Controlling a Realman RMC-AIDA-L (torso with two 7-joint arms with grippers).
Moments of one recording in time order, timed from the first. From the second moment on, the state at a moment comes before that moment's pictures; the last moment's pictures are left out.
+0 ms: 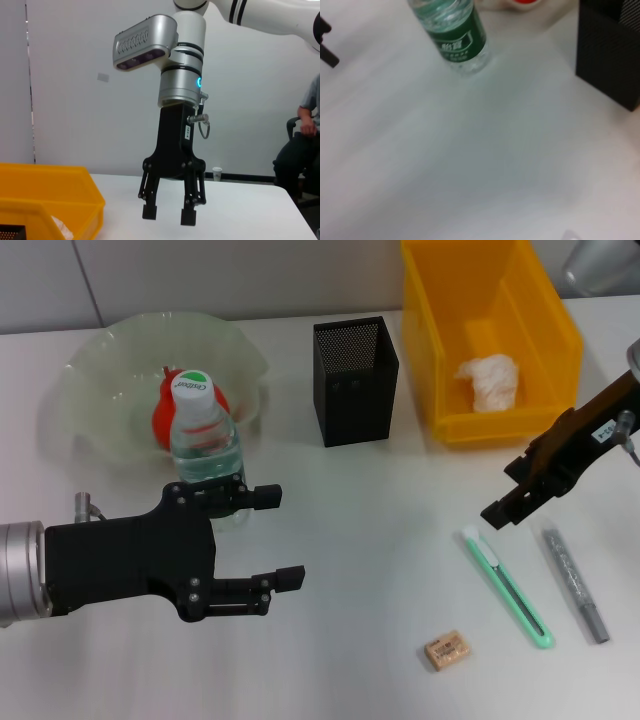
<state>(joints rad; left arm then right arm) -0.32 -2.07 1.22 0.88 1.57 1.62 -1.21 0.77 2.03 -0.91 -1.18 -2.63 -1.88 2.20</state>
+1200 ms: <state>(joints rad) -0.32 -2.07 1.23 0.88 1.56 1.63 -1.22 0.81 2.08 -1.17 -1.15 -2.79 -1.79 2.28</state>
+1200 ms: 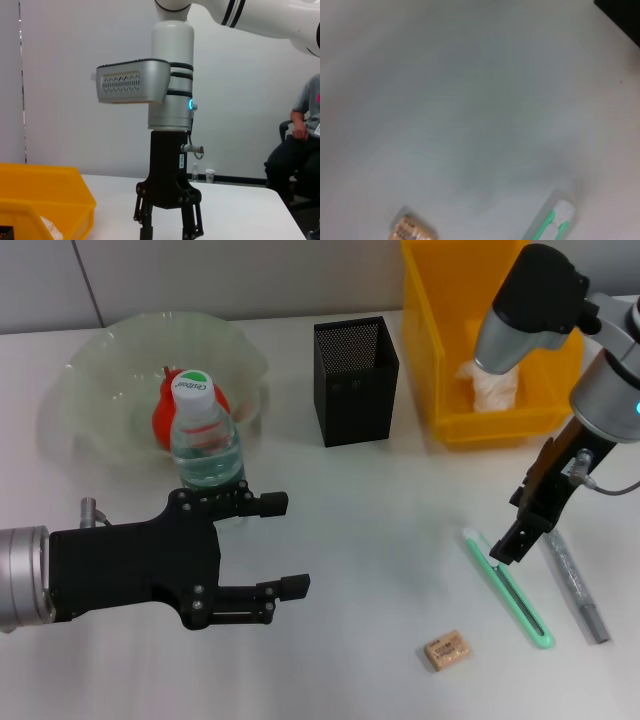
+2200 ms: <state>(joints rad) -0.31 -2.07 1.25 0.87 1.57 1.63 -1.22 0.81 2.08 -1.30 -1.09 -2.77 -1.71 2.35</state>
